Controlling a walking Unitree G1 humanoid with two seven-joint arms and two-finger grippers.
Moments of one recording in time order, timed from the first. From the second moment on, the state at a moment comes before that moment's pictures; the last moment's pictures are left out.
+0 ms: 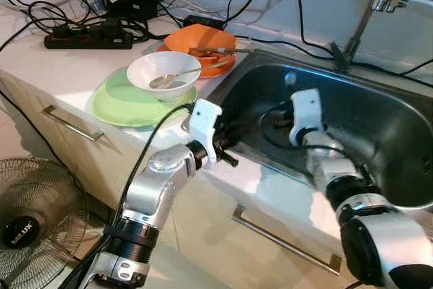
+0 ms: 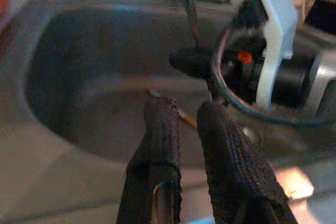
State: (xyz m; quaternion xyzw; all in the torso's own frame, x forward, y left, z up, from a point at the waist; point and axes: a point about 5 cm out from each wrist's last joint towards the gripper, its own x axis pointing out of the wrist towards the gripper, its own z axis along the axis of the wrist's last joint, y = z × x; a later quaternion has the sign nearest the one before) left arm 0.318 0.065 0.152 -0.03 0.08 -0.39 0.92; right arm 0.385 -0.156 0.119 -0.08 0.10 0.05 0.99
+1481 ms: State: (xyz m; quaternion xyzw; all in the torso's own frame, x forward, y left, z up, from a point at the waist) left arm 0.357 0.083 0.211 0.19 -0.10 -0.21 0.96; right arm 0.393 -0.131 0.173 -0.01 -0.06 0.10 0.99
